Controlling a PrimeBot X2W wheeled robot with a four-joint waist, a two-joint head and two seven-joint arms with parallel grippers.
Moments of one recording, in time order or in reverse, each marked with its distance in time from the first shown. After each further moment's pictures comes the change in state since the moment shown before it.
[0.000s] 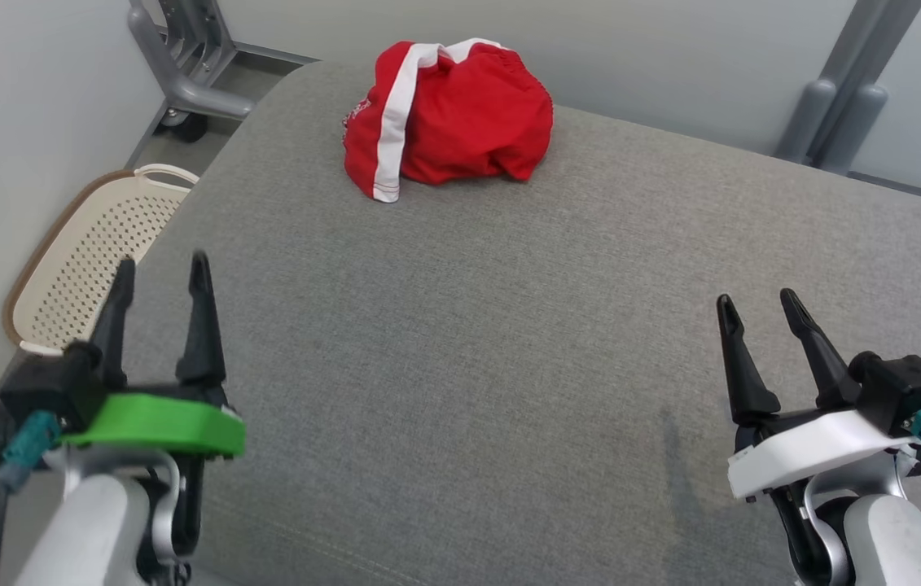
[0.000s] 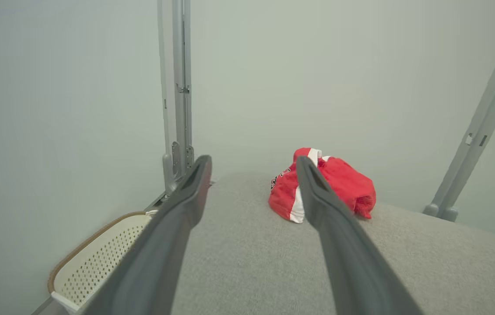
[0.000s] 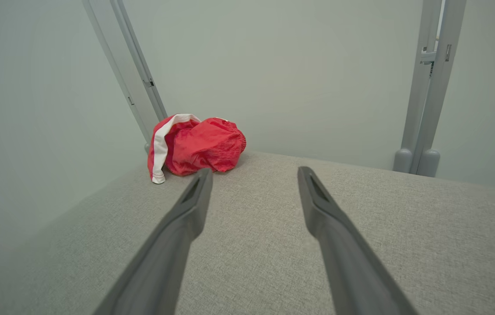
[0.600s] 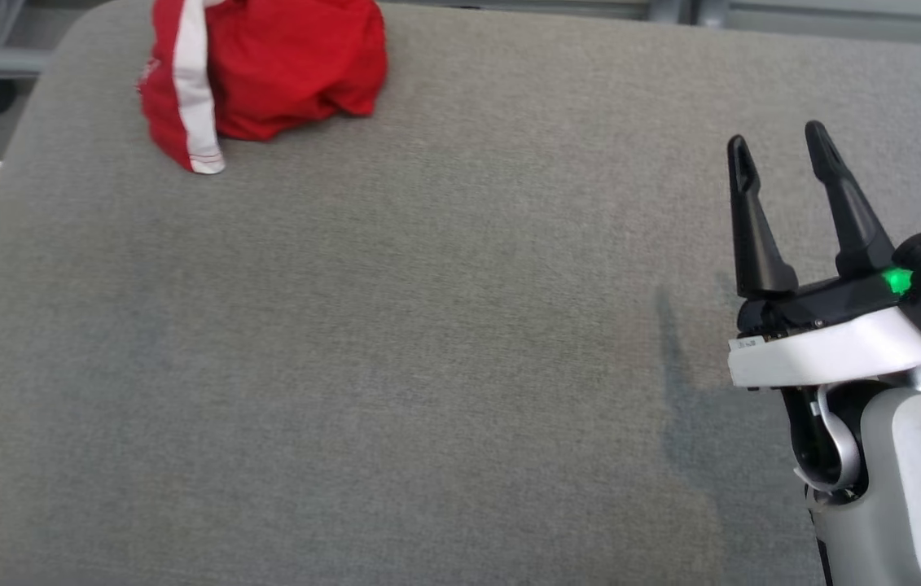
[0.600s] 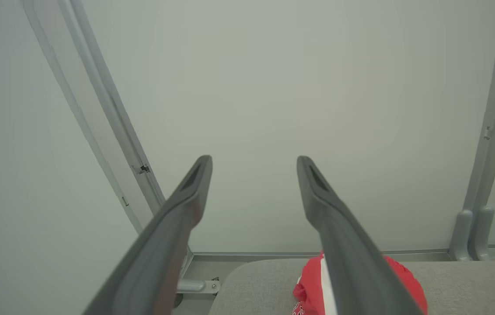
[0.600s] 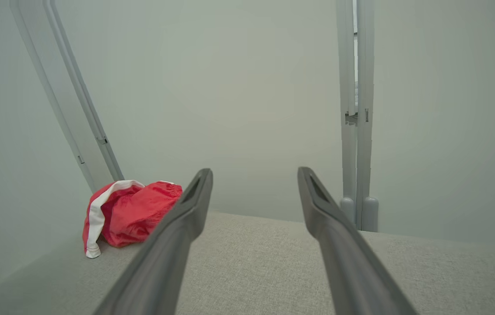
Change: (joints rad) left arm -0.723 0.239 0.048 0.192 0.031 -0.144 0.342; right arm -0.193 0.000 0.027 -0.158 -0.045 0.000 0.008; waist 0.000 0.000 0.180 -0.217
